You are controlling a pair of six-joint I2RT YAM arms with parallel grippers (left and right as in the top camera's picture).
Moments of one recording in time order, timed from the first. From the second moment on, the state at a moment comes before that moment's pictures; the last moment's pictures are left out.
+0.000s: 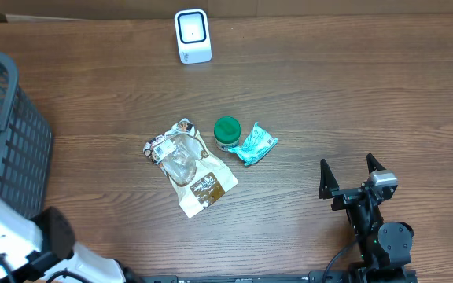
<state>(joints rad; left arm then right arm) 0.57 1.84 2.71 -1.68 -0.03 -0.41 0.10 0.01 0.02 -0.03 -0.05 0.10</state>
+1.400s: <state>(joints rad) 0.92 2.07 1.66 -0.81 -0.03 0.11 0.10 0.01 0.02 -0.03 -0.05 0.10</state>
